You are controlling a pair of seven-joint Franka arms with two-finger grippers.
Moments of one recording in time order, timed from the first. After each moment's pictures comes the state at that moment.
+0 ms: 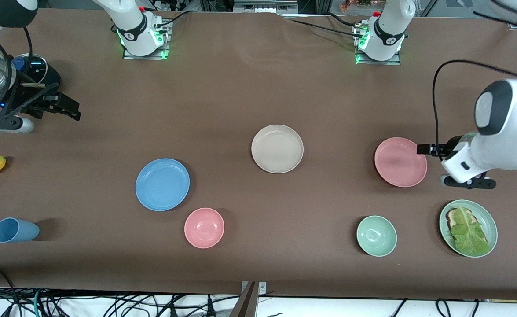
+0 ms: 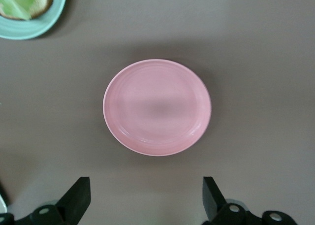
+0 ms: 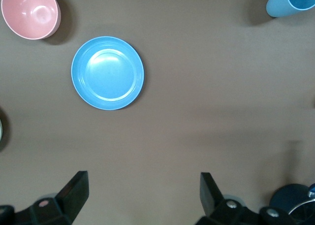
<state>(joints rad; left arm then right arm) 0.03 0.43 -0.01 -1.55 0.04 1.62 0.04 0.21 0.08 -0.13 -1.56 0.00 1.58 0.10</state>
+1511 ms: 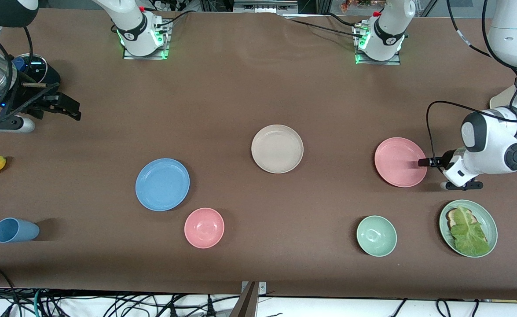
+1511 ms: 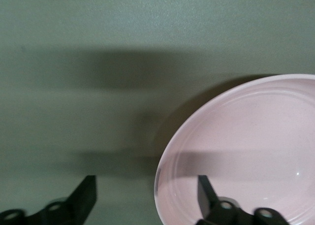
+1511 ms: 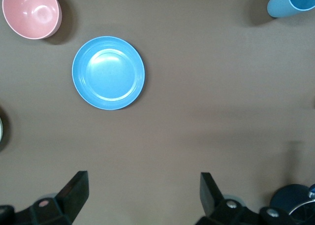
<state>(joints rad) 0.24 0.55 -0.02 -1.90 0.00 2.18 0.16 0.21 0.08 -0.12 -1.56 0.00 1.58 0.10</state>
